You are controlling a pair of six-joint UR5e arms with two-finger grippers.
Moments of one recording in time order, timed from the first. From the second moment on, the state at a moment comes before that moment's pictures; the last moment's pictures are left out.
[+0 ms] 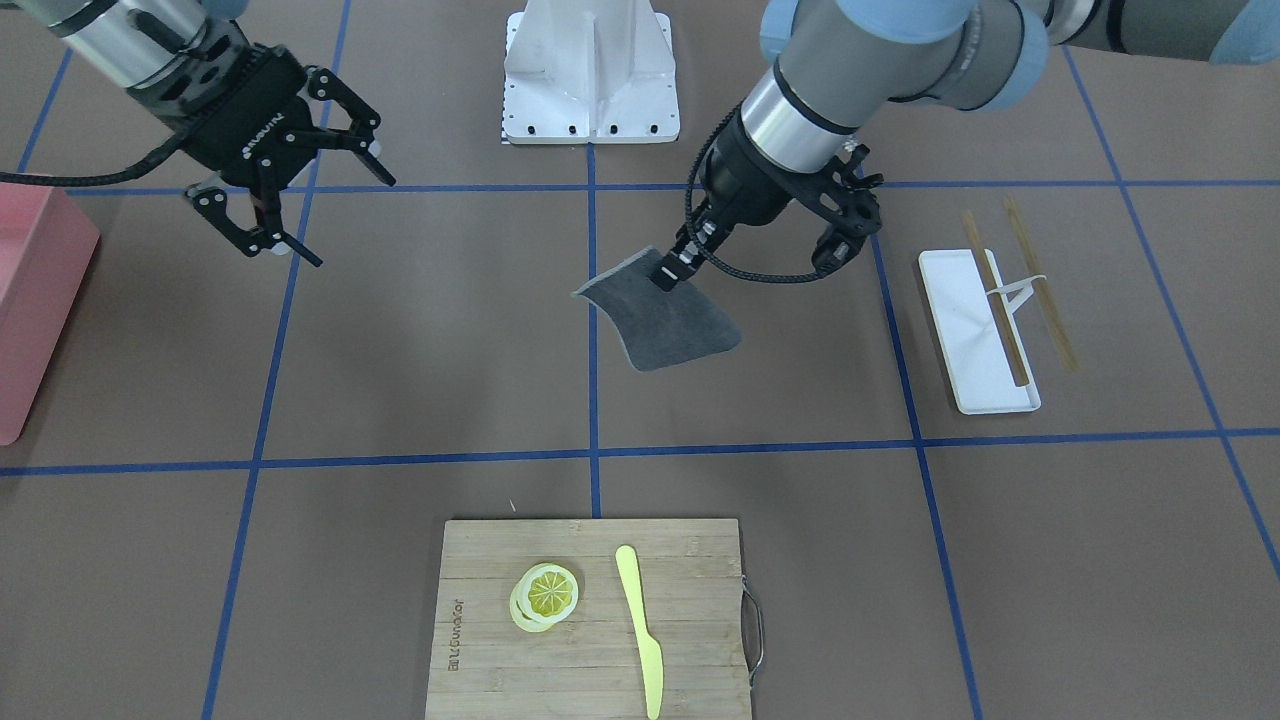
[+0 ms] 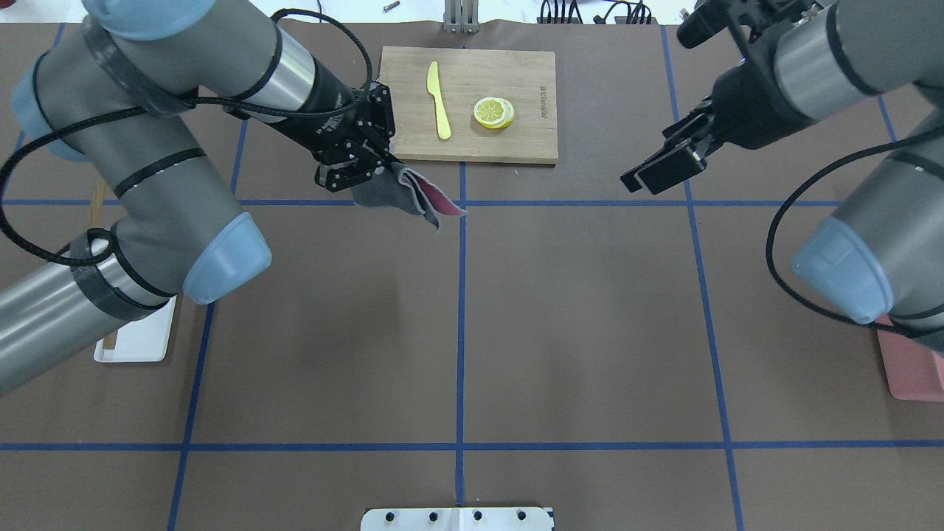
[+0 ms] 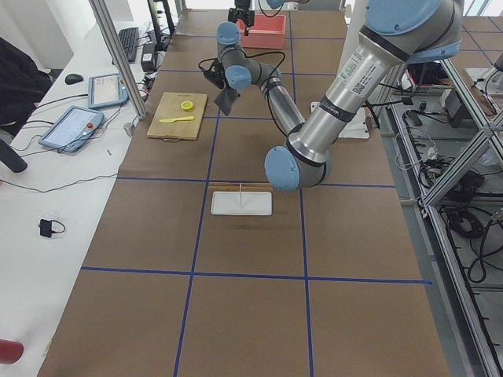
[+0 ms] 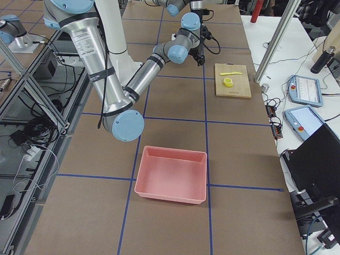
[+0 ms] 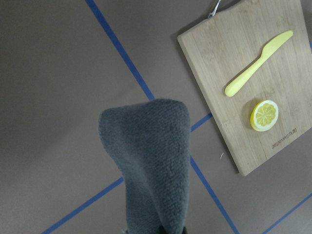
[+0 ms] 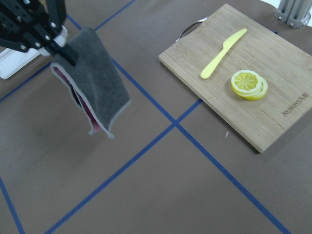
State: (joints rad) left arm -0.77 -2.32 -1.74 -1.82 -2.18 -2.25; right arm 0.87 -1.16 2.05 -1.28 2.21 0.38
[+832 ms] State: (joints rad) left arm -0.70 -2.48 -1.65 -1.82 -2.27 -2.27; right arm 0.70 -1.21 2.05 -1.10 2.01 0.46
